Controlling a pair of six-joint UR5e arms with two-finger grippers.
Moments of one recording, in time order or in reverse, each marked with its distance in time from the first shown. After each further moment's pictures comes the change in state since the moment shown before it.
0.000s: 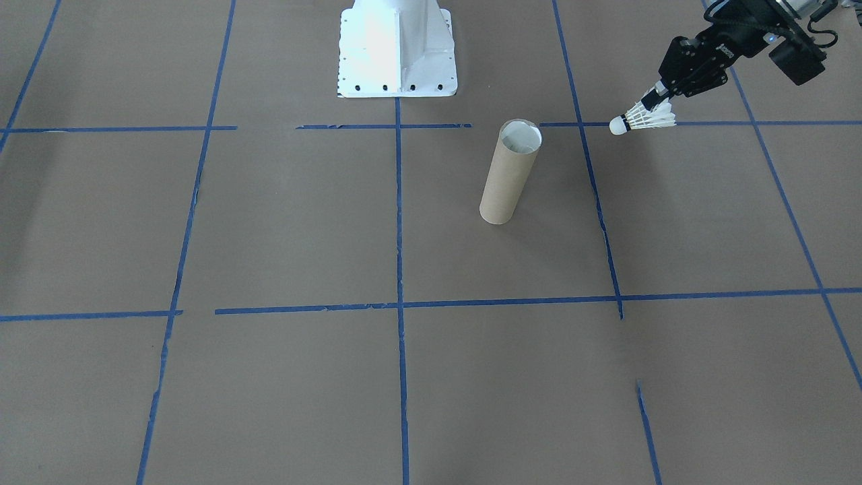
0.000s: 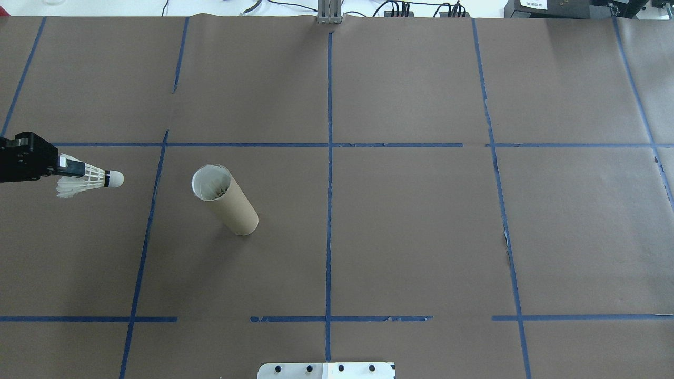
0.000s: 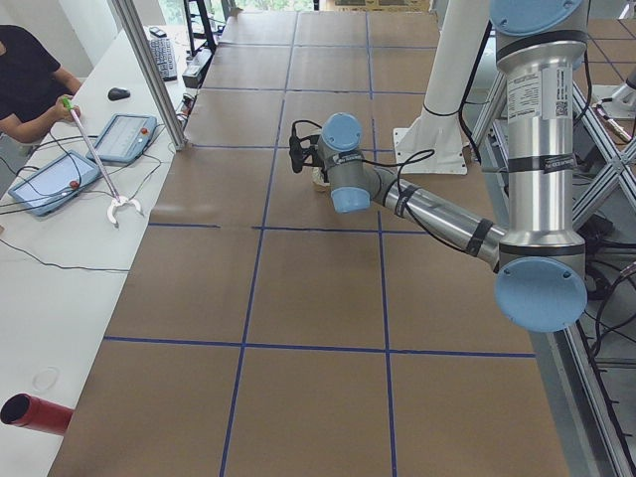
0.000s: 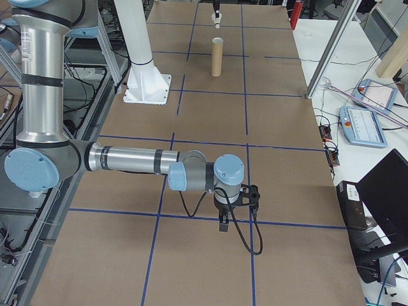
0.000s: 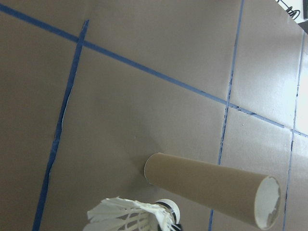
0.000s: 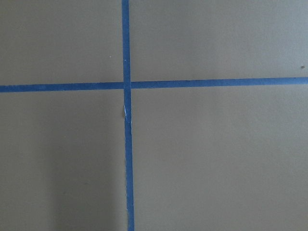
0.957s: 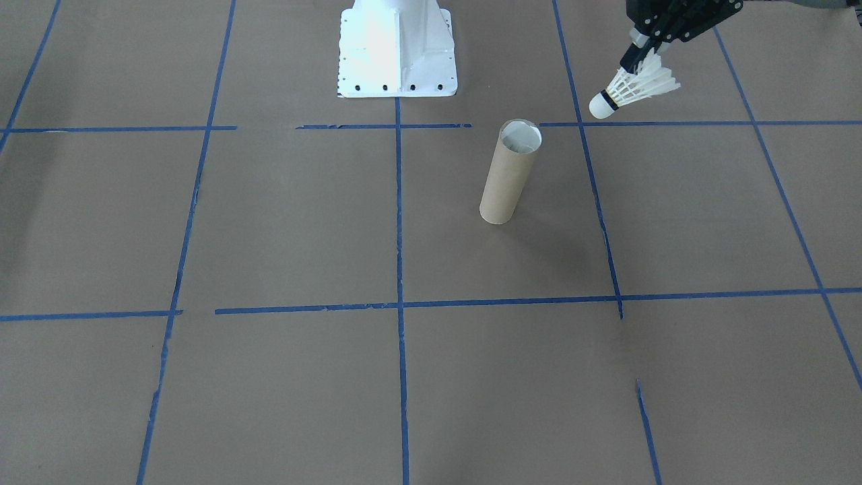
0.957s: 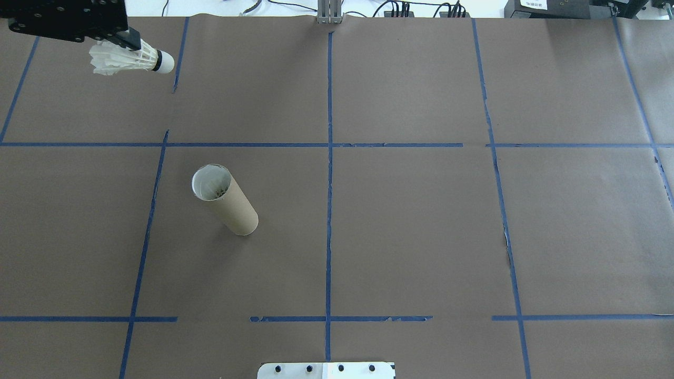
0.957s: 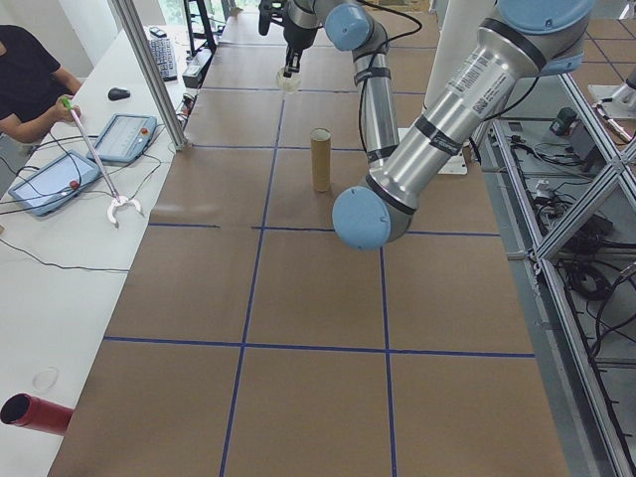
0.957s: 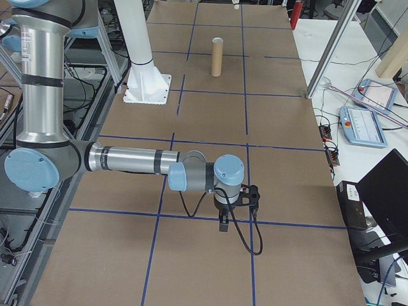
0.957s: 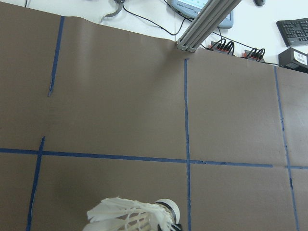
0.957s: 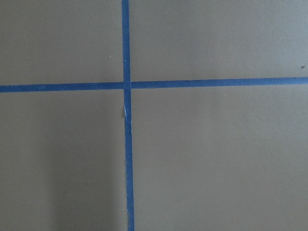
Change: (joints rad) left arm 0.041 -0.830 -0.111 1.274 0.280 0.333; right arm 0.000 0.000 0.000 0.000 0.000 0.000
